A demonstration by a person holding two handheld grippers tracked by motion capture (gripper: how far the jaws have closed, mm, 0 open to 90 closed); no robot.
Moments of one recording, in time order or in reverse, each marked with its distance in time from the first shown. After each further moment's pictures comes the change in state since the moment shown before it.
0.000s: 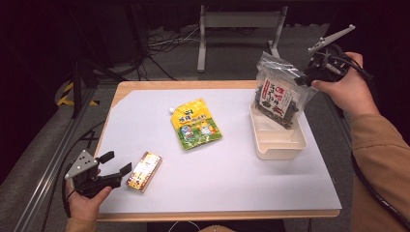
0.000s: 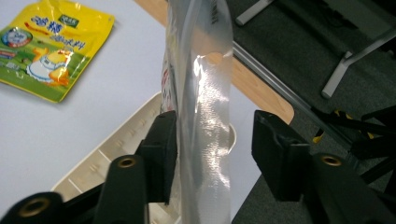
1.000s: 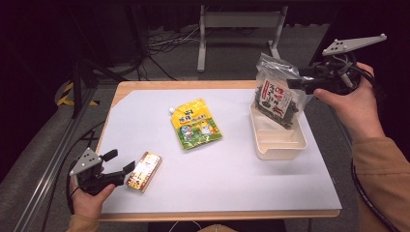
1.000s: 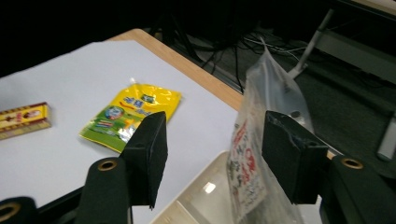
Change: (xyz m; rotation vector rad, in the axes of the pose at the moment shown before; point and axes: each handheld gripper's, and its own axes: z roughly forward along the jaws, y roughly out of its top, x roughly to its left) left arm -0.001 0.003 0.008 0.004 -0.011 0.009; right arm 0.046 -0.012 -0.042 -0.324 0.154 0.073
